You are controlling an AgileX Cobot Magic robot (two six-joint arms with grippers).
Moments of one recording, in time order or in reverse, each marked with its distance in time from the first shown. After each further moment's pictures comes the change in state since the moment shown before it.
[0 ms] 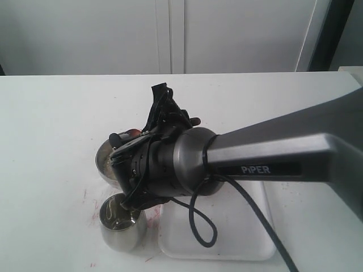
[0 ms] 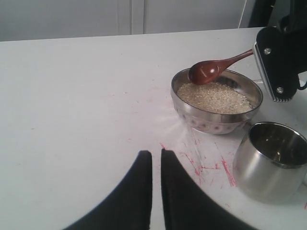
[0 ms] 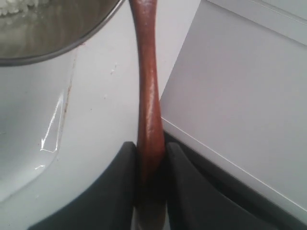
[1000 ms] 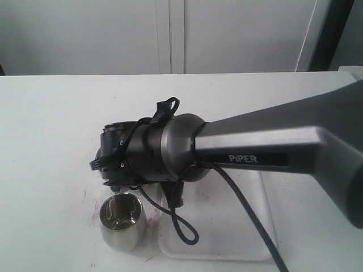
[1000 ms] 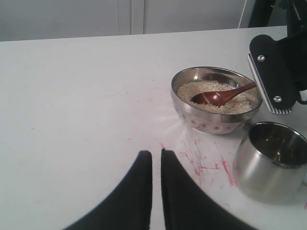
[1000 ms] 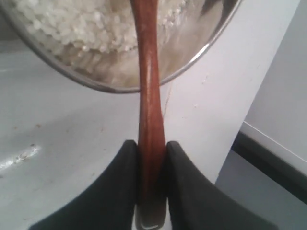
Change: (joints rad) left arm 0.000 0.000 0.000 0.000 0.000 0.000; right arm -0.001 0.025 -0.120 0.443 0.013 -0.212
